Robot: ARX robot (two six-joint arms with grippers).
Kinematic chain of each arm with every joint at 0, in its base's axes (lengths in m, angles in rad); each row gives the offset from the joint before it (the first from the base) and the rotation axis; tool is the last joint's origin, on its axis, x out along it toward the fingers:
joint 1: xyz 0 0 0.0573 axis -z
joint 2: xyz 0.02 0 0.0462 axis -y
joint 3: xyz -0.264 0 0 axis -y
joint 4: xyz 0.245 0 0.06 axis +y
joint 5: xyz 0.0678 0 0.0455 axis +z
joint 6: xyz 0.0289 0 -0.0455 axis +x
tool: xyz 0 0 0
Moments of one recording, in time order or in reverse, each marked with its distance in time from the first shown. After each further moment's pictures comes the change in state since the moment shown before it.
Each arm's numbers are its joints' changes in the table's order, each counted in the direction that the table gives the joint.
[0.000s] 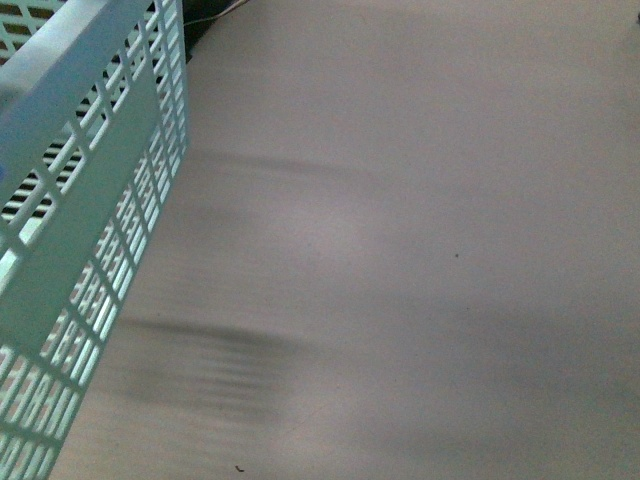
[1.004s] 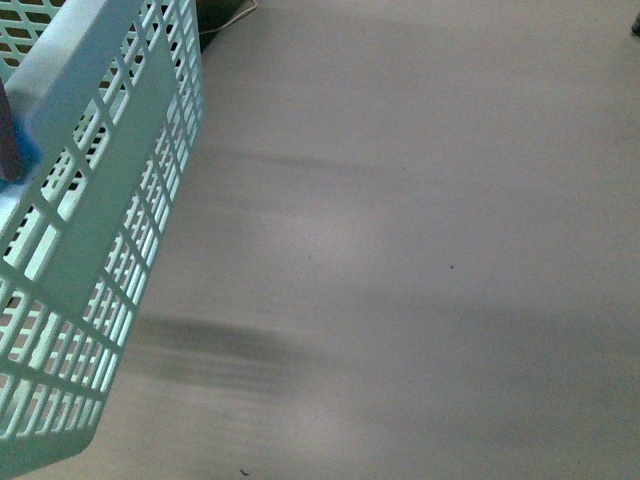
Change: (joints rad) left arm 0.001 0.000 0.000 0.002 -0.007 -0.012; right arm 0.000 0.000 0.000 0.000 0.000 0.000
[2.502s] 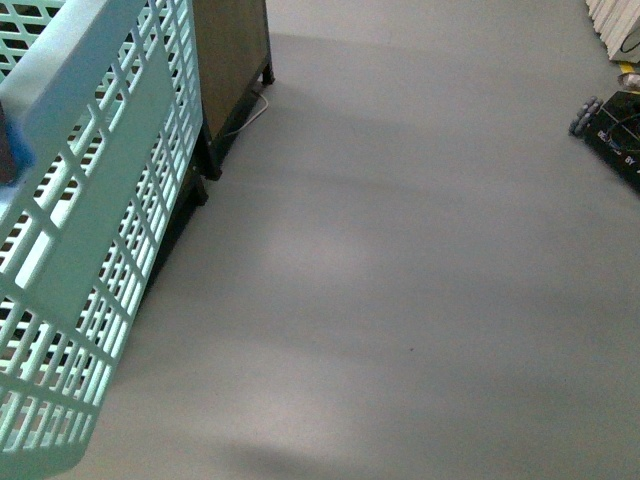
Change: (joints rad) left arm 0.000 0.000 0.000 0.000 0.000 -0.001; right arm 0.000 0.000 0.000 0.000 0.000 0.000
